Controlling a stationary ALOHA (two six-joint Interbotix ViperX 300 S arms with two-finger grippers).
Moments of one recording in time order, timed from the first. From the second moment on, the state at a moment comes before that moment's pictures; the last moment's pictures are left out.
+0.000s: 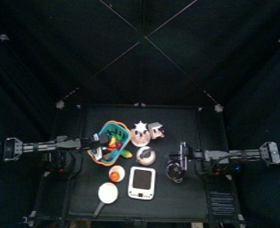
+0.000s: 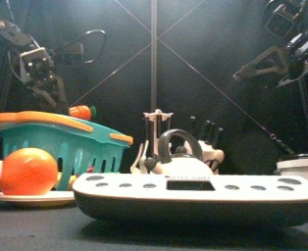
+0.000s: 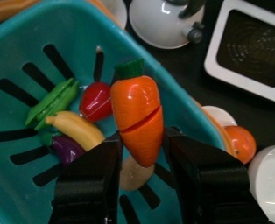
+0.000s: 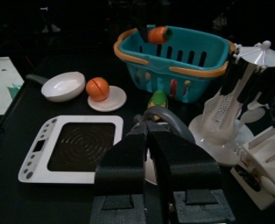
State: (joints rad) left arm 0.14 -0.64 0.95 -0.08 0.40 0.00; right arm -0.07 -0.76 1.21 -0.02 -0.26 0.01
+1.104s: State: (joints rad) left arm -0.08 0.03 0.45 -0.04 0.45 0.22; right arm -0.08 -0.76 1.22 -0.02 -0.14 0.02
